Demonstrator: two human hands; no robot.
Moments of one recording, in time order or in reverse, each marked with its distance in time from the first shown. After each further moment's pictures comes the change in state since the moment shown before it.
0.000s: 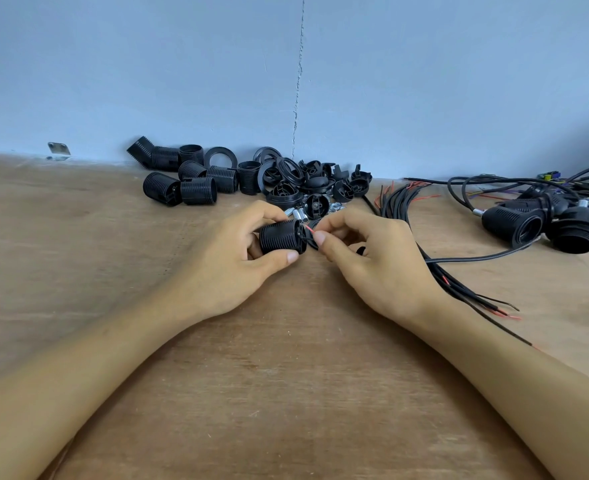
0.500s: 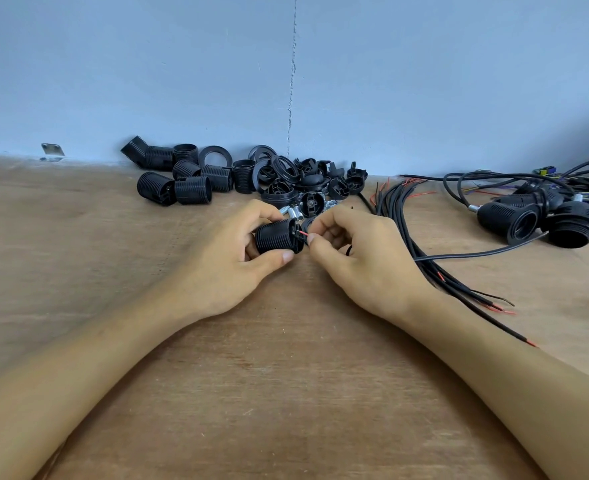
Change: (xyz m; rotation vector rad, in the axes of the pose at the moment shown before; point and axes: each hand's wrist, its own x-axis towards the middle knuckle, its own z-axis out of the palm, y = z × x) left_hand 0.002 -0.002 0.003 -0.006 -0.046 -0.004; right_hand 0.002 -0.004 0.003 -0.027 -0.028 0.007
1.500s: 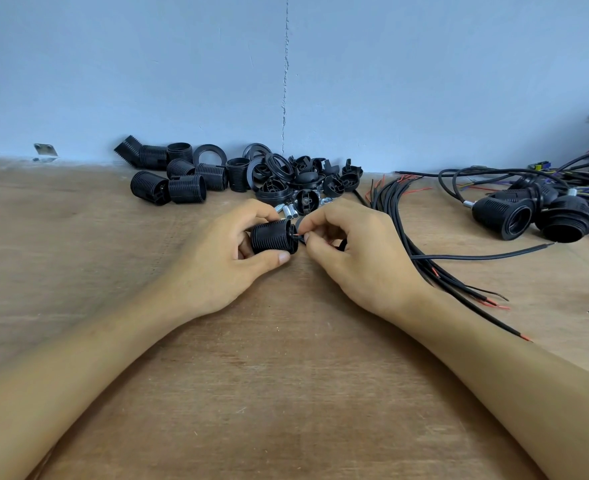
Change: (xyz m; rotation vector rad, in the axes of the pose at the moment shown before) left_hand -0.002 0.005 -0.002 0.022 0.005 -0.009; right_hand 0.000 0.000 -0.001 -0.064 0.030 -0.075
